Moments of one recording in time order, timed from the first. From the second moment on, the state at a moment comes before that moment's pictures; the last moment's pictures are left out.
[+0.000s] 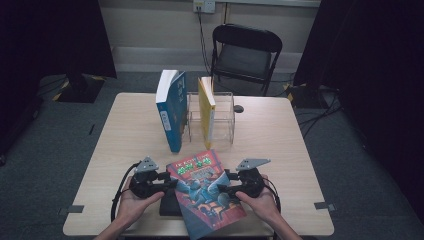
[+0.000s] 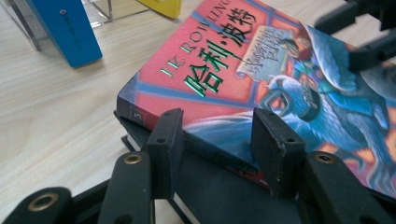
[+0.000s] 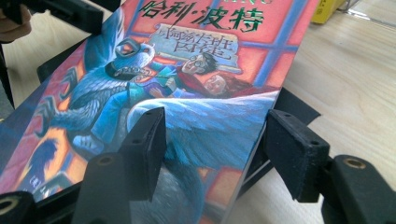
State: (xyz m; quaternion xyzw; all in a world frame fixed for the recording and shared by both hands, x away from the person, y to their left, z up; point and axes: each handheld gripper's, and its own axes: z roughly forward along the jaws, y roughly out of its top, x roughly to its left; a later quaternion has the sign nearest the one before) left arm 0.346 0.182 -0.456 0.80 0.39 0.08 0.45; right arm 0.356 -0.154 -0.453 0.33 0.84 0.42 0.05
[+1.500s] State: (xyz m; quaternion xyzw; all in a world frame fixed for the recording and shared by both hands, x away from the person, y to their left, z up) left arm 0.366 0.158 -0.457 0.81 0.36 0.05 0.45; right arm 0.375 -0.169 -0.466 0.39 0.81 0.44 0.02
